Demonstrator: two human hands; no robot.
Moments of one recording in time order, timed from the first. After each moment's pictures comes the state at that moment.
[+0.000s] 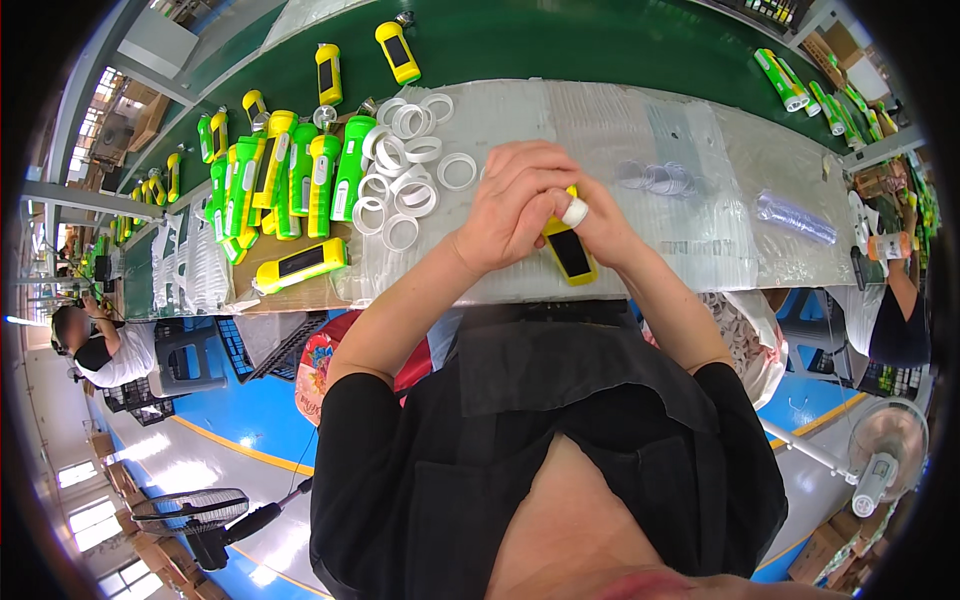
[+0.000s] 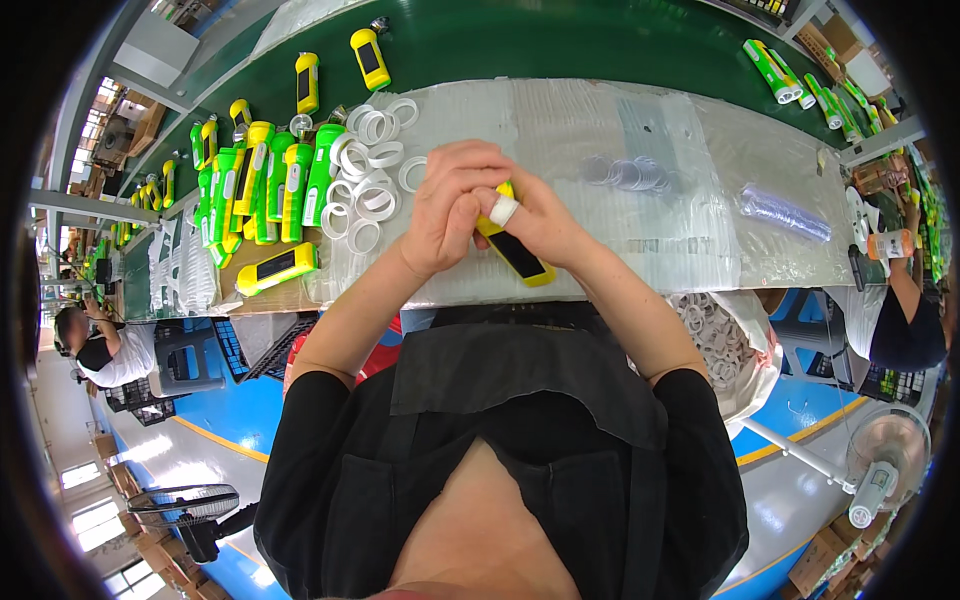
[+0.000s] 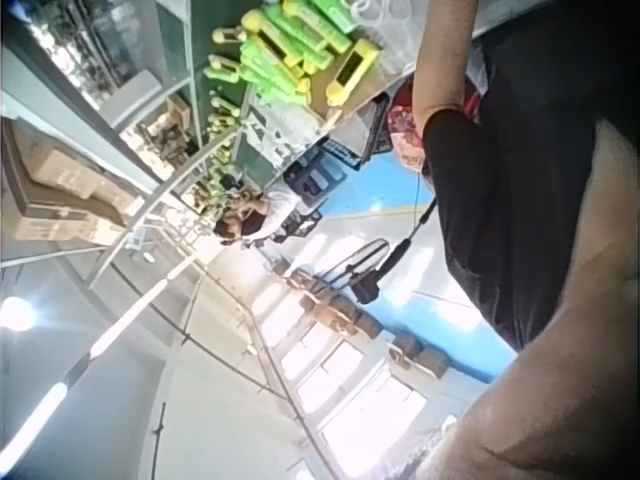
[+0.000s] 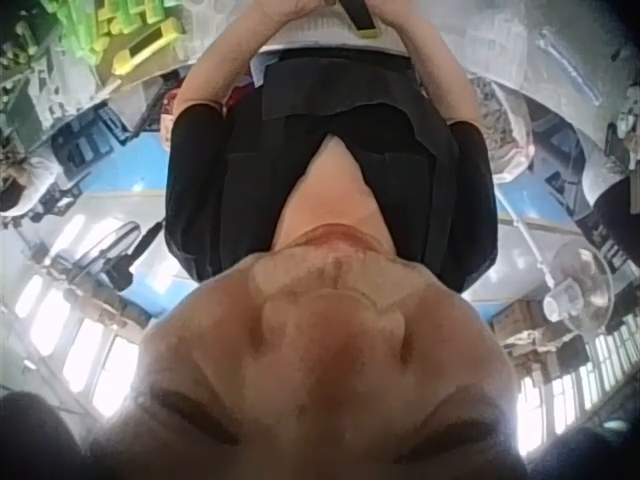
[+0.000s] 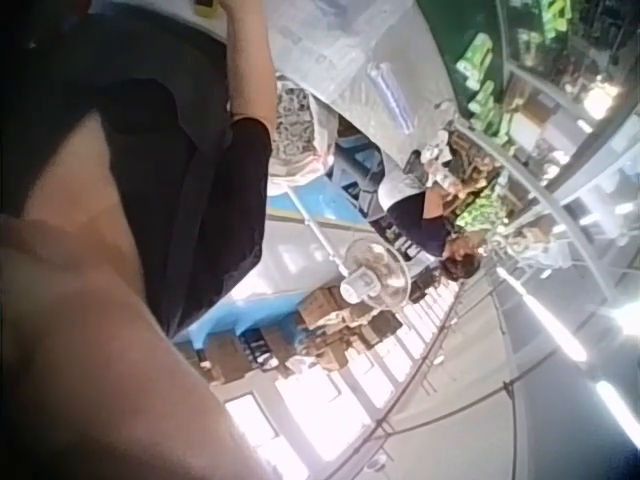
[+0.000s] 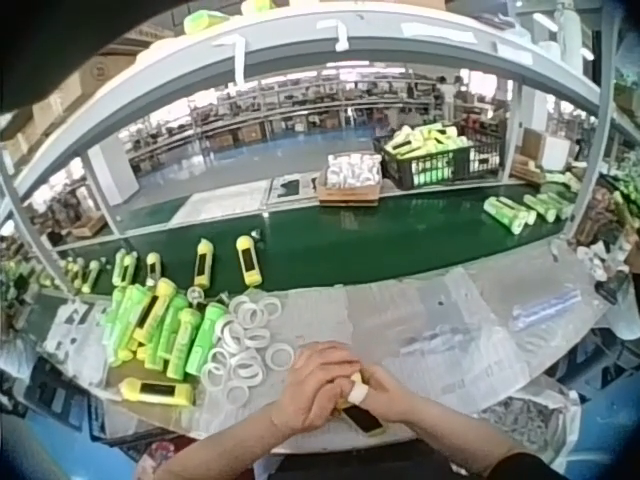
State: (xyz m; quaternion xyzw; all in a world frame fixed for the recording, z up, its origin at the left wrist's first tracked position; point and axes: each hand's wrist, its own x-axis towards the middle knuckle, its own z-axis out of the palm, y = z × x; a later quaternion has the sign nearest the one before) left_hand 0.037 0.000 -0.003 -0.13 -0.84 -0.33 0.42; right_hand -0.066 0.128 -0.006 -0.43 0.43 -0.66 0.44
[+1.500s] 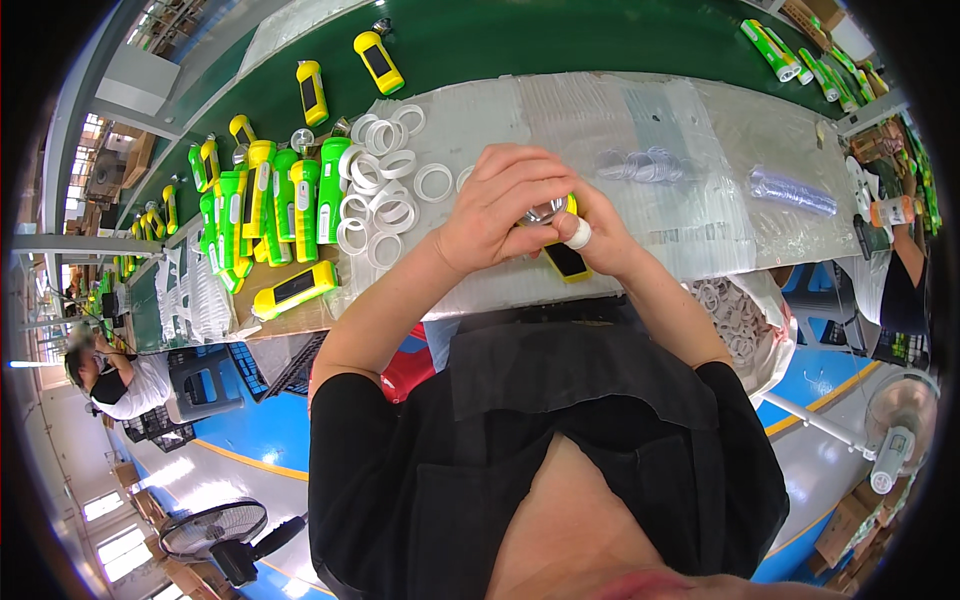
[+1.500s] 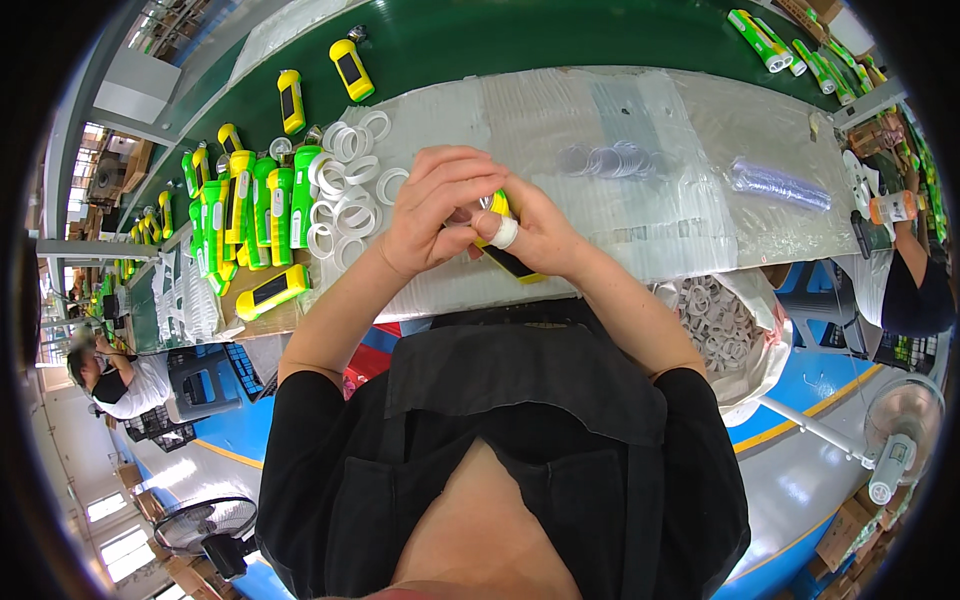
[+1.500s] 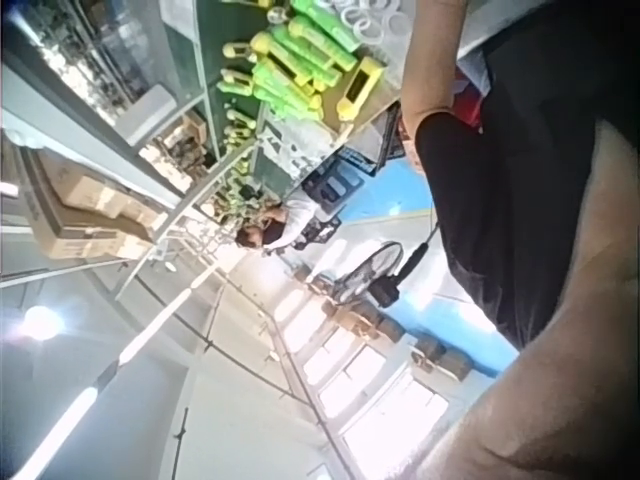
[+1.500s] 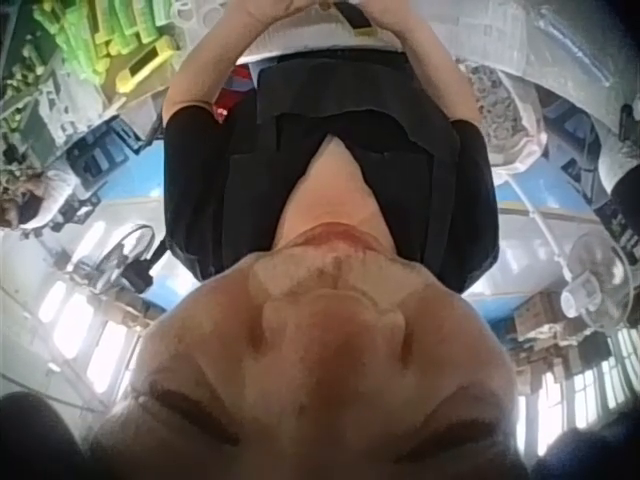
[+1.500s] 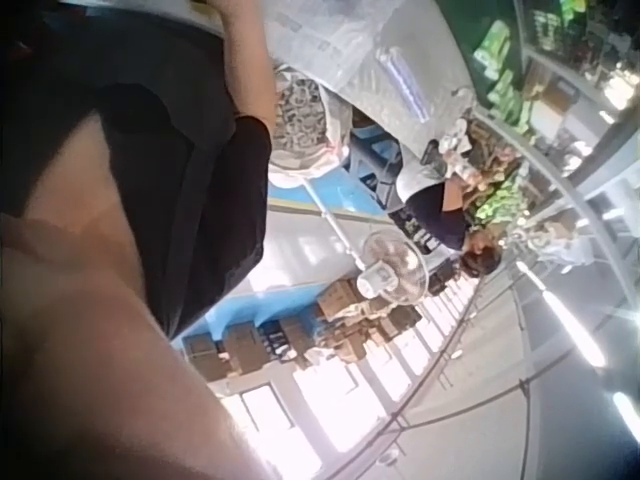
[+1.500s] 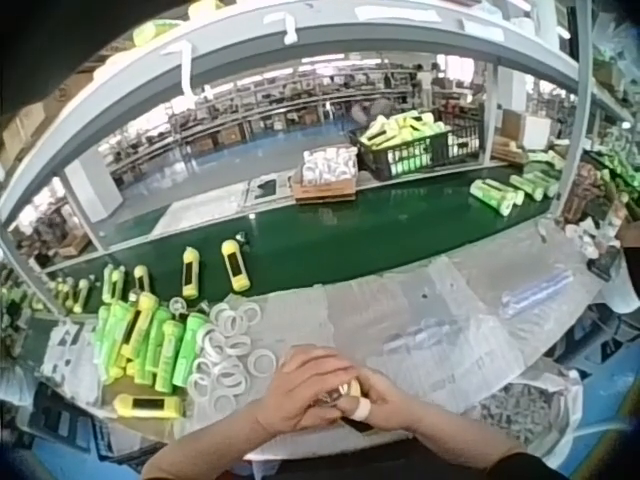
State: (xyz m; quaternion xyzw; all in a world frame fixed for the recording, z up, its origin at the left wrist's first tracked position) left_hand 0.018 -0.006 0.013 -0.22 -0.86 -0.27 0.38; right_hand -0.077 0.148 -0.018 -0.47 0.40 -0.67 0.40
